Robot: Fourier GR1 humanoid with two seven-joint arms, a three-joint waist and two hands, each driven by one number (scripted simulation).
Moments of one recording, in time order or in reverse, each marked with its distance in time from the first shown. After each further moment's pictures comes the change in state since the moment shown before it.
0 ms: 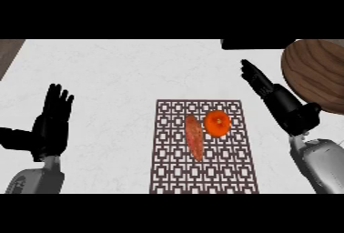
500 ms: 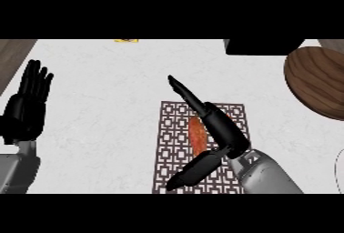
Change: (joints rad) left arm -0.098 0.162 0.009 -0.014 -0.092 -0.052 -0.002; right arm -0.066 0.271 0.241 -0.097 0.146 -0.085 -0.073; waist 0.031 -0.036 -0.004
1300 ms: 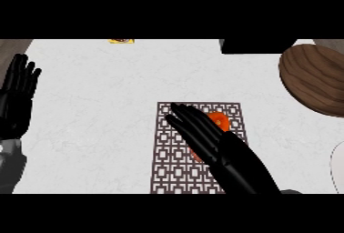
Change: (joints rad) left arm -0.002 0.046 0.039 -0.039 -0.023 -0.035 0.037; right arm 0.074 -0.152 0.144 -0.416 0.477 -0.011 0.369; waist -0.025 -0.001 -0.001
